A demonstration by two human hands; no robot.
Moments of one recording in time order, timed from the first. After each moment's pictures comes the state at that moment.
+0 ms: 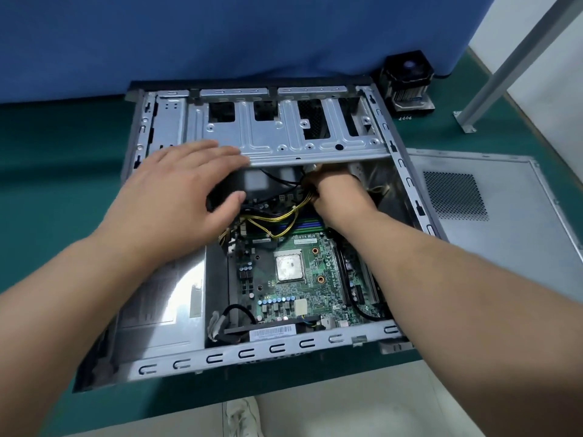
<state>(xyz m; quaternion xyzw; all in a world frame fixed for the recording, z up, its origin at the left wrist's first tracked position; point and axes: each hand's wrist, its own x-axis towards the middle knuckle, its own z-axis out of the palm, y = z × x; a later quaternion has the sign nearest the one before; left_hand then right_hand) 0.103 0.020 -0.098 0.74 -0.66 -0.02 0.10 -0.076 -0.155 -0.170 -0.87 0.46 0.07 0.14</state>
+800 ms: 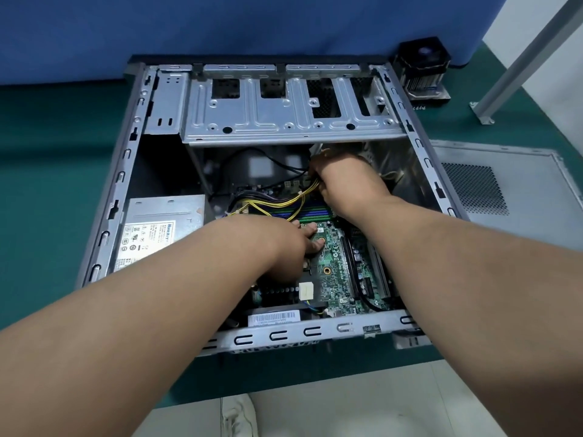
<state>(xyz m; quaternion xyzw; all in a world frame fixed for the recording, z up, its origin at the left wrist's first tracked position) 0.008 -0.028 -0.151 0.59 -0.70 -0.30 -0.27 -0.079 -0.162 -0.185 -0.93 0.36 0.02 0.02</state>
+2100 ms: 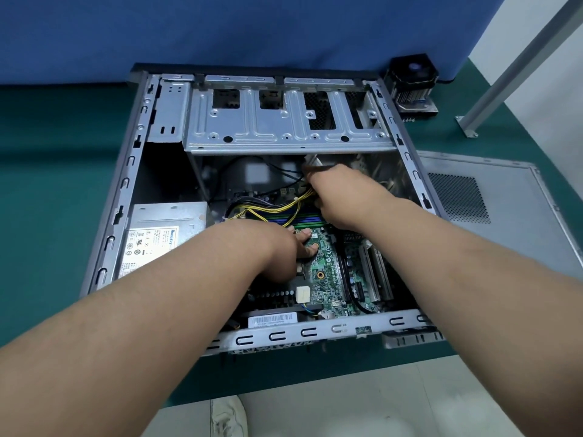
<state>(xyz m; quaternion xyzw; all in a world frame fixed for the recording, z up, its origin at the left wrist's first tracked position) 0.011 -0.029 -0.145 0.59 -0.69 -0.33 -0.27 -0.085 -0.144 -0.151 -0.93 0.34 0.14 0.03</state>
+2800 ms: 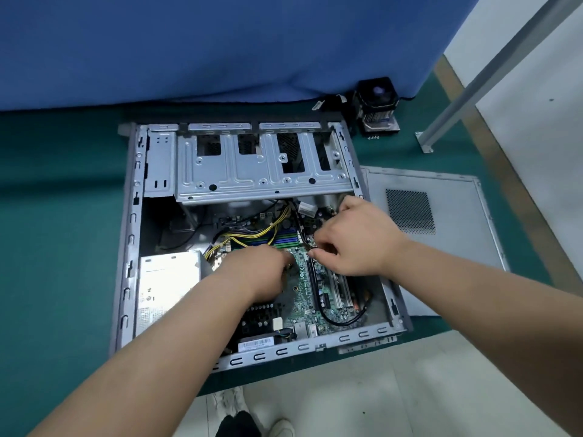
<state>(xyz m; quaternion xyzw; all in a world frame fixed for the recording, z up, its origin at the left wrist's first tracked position) 0.017 -0.027 -0.141 0.67 -0.66 -0.32 -0.12 -0.151 -0.144 -0.086 -0.97 0.16 0.16 -0.04</state>
